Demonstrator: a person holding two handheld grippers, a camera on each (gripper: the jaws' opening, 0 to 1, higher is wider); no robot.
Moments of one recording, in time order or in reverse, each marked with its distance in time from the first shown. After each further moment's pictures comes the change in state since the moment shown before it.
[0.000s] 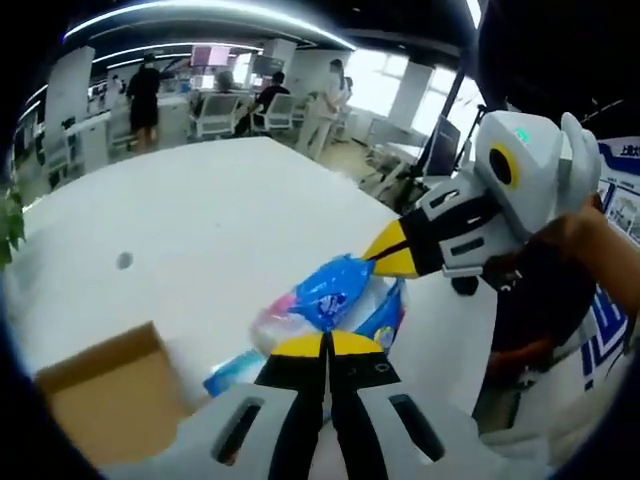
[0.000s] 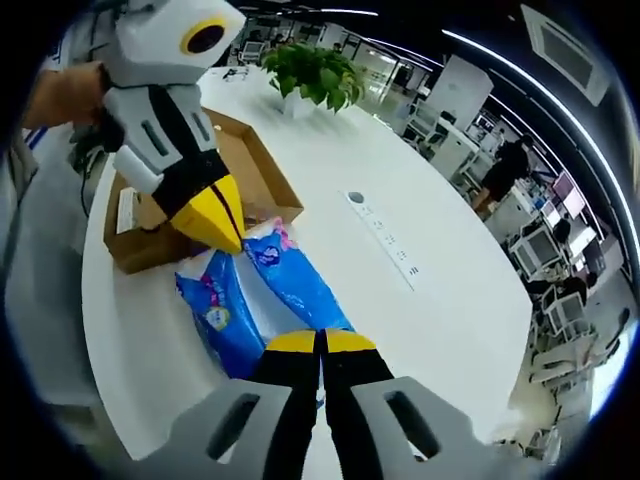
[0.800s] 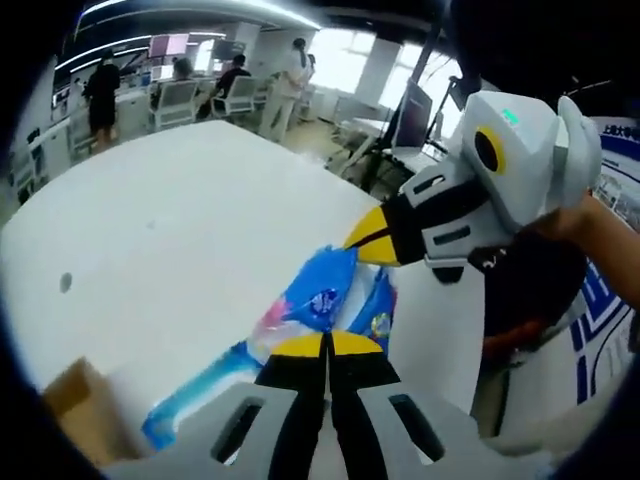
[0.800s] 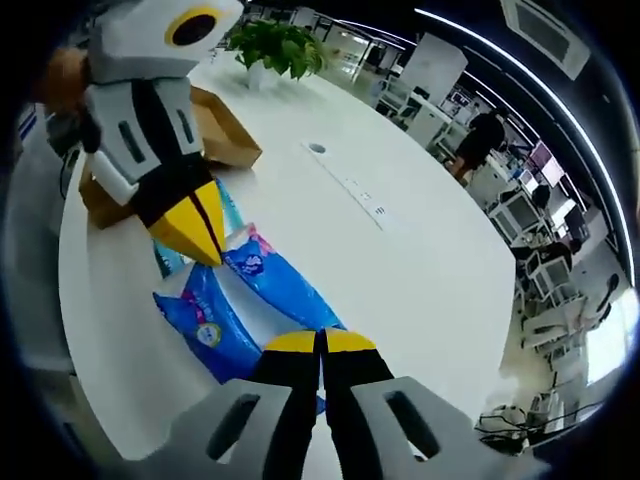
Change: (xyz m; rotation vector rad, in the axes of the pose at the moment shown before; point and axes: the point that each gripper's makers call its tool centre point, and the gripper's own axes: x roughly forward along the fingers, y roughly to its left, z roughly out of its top) left arm 0.078 -0.050 0.000 0.065 0.096 -0.123; right arm -0.010 -0.037 -0.083 0.080 0.082 -0.096
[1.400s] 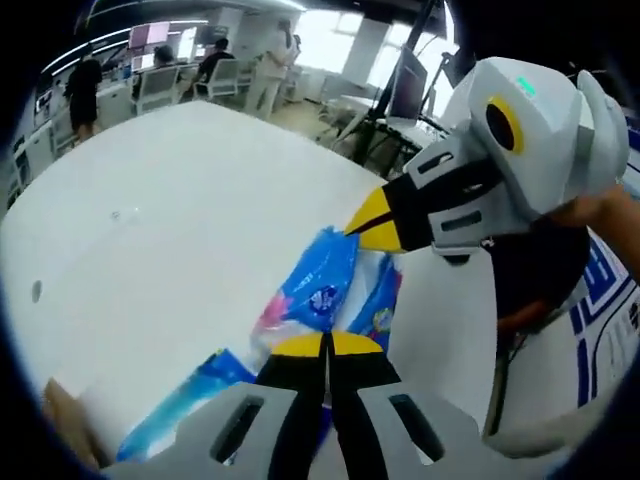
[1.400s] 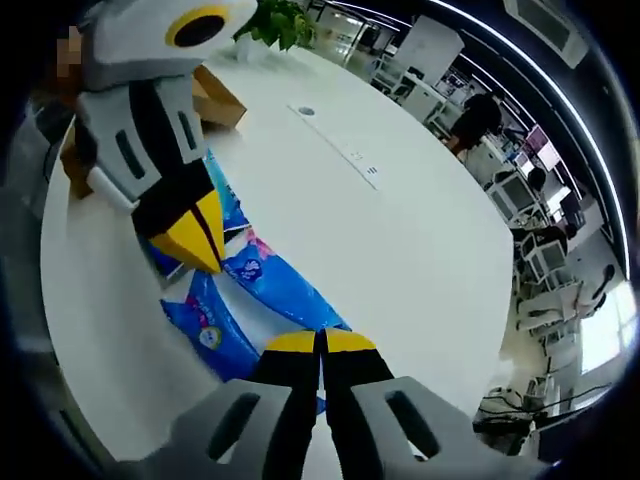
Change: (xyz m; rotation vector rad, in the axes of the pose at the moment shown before) left arm 0.059 0.000 -0.023 0.044 0.095 -0.034; right arm 0.023 -0.005 -0.049 0.015 0.098 -0.020
